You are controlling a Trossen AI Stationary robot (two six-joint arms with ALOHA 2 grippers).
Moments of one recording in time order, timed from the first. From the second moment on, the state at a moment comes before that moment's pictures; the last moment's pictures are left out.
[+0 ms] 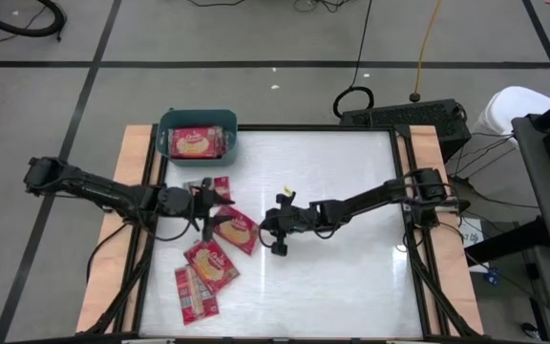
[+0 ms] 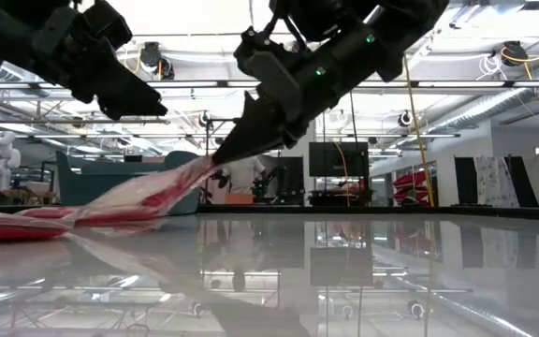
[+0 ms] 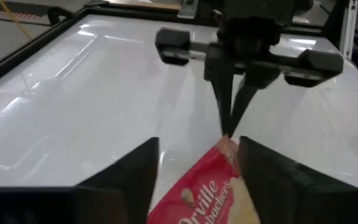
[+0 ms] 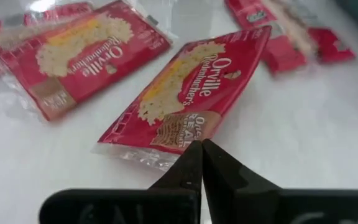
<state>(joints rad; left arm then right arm) -0.14 0.91 0.32 0.21 -0.20 -0.15 0.12 1.91 1.09 0.20 0.13 0.16</state>
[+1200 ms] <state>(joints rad) 0.15 1.34 0.69 -0.27 0.37 0.12 0.10 1.84 1.09 0.18 0.16 0.01</state>
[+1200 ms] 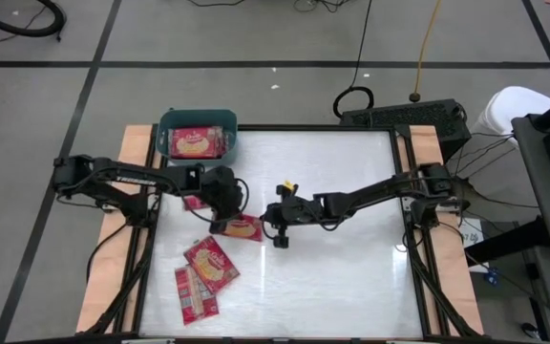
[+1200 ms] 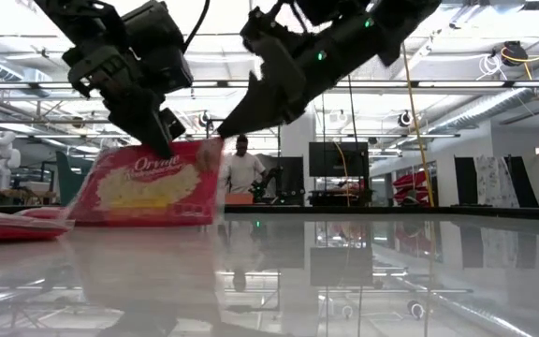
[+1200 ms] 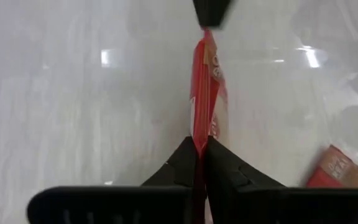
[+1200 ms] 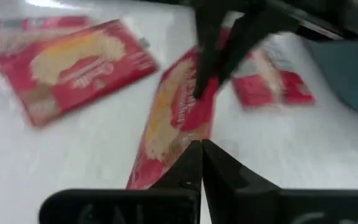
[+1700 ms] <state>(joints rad) -0.05 1.20 0.72 -0.17 0.02 -0.02 0.21 1.68 0.88 0.24 0.34 0.41</state>
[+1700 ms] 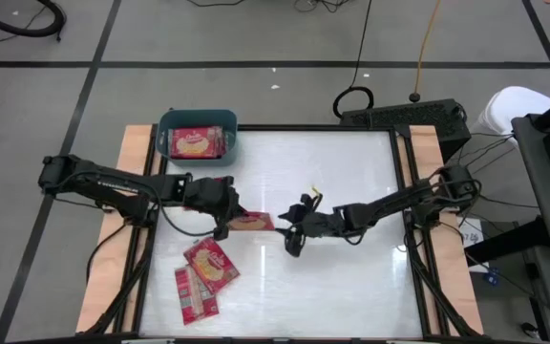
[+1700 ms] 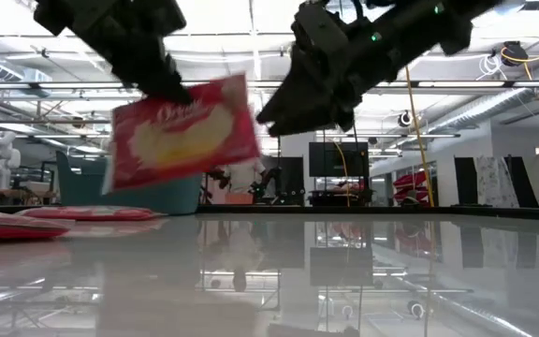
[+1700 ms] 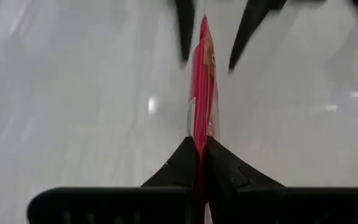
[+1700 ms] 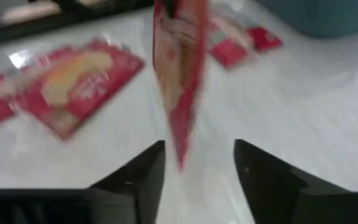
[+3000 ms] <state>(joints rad) -0.13 1.21 0.70 -0.25 -0.05 -0.22 0.21 1.76 0.81 0.54 0.34 0.26</state>
